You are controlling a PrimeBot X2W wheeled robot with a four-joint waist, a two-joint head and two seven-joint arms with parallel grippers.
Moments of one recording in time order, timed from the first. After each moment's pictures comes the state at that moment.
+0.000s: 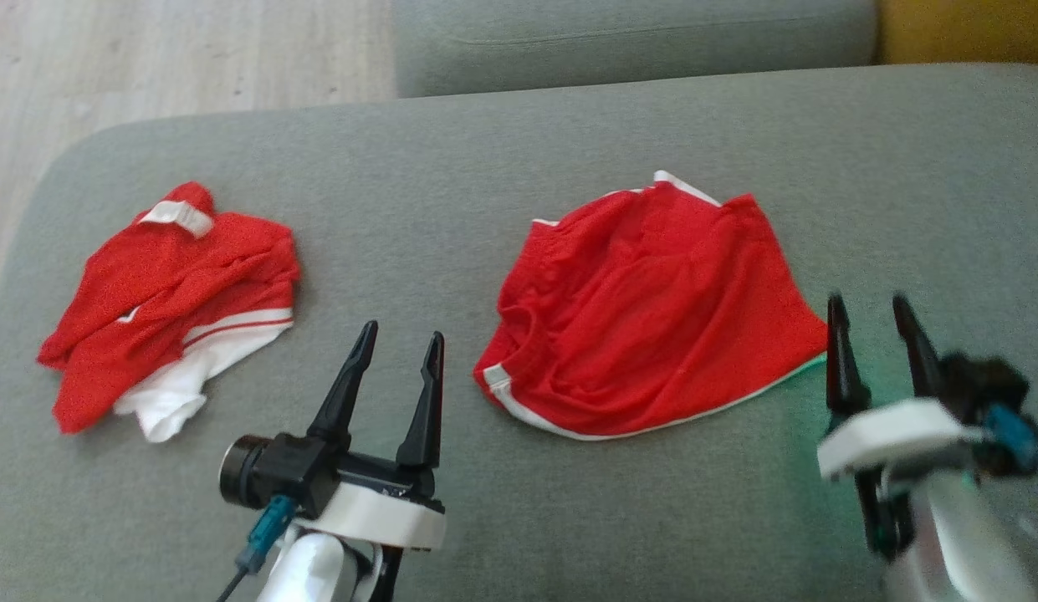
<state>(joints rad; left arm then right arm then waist) -0.13 0.05 -0.35 0.22 -0.25 -0.05 -0.25 -0.24 -0.06 -0.07 0.53 0.12 0.13 -0.25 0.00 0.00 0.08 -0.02</state>
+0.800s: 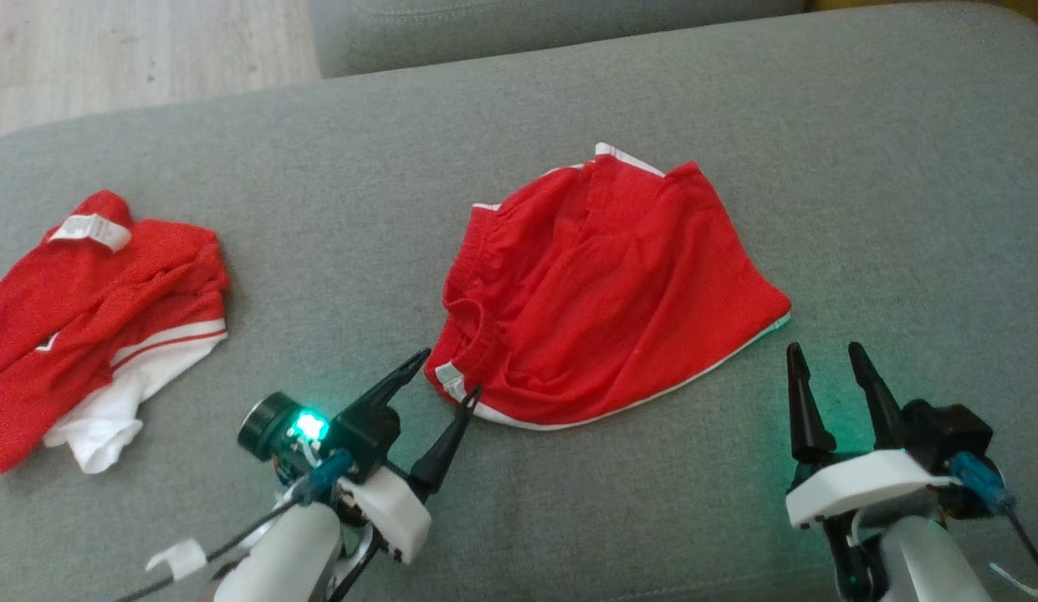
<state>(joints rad) -0.32 0.21 -0.60 0.48 -0.17 -0.13 -0.17 -0.12 -0.04 0.02 0.45 0.18 0.13 -0.25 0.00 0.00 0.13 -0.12</state>
